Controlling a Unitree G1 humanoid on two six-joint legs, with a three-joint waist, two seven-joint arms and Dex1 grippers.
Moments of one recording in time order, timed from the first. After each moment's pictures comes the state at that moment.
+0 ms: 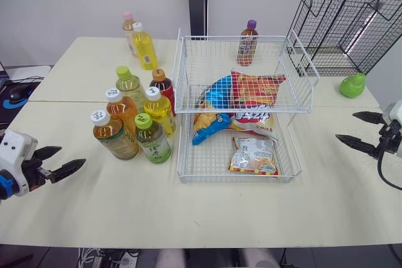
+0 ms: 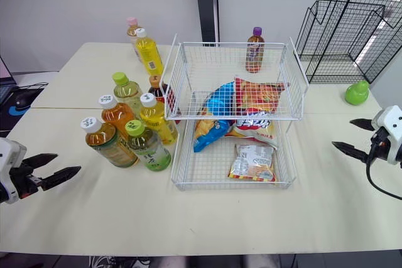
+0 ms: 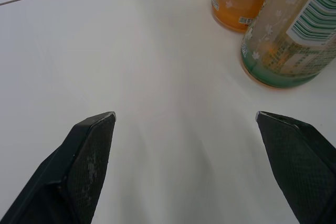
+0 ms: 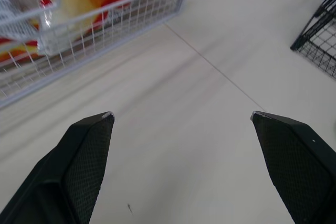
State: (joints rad) left arm 0.08 0.96 0.55 0.23 -0.43 0.36 -1.02; right arm -0.20 -1.02 -0.37 0.13 0.42 0.27 1.11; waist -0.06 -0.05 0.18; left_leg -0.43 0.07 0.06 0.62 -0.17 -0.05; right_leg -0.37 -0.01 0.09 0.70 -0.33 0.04
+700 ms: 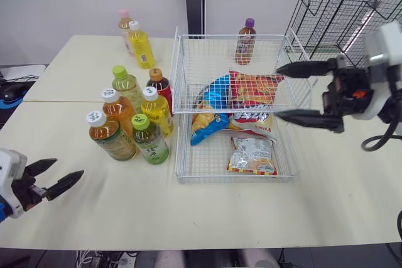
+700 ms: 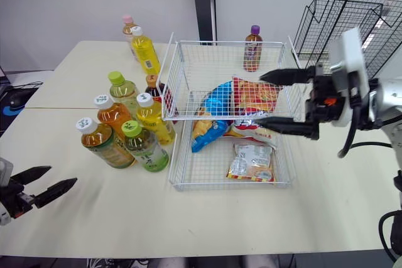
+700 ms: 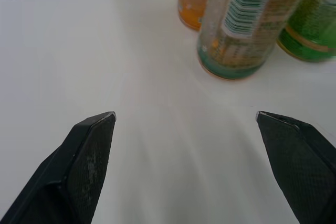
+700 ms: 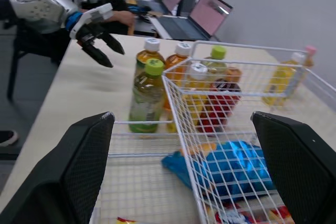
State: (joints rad) left arm 0.41 0.83 0.79 -0.18 -0.57 0.49 -0.99; right arm -0.69 -0.92 -0.11 -0.34 0.84 0.64 1.15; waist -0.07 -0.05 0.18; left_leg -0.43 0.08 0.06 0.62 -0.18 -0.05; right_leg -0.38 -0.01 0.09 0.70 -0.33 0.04
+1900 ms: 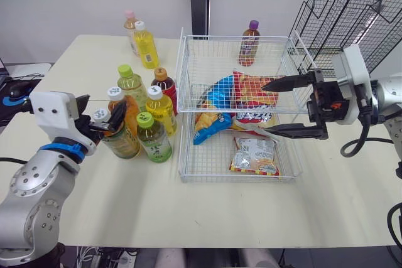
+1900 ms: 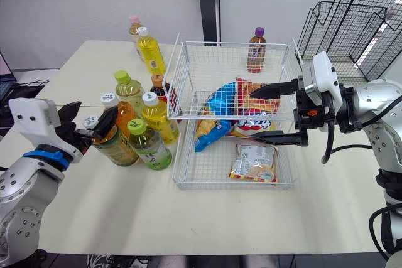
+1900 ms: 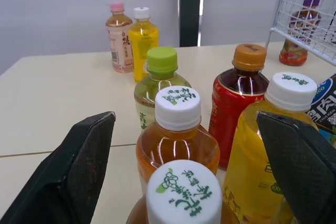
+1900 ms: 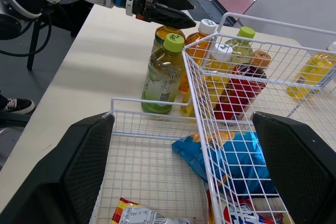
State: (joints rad) left arm -0.07 0.59 0.48 -0.62 -0.63 0.72 -0.15; right arm -0.70 -0.89 -0.04 -0.27 0.69 0.55 1.26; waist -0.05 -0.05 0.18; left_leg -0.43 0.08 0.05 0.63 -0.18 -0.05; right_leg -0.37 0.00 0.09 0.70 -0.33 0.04
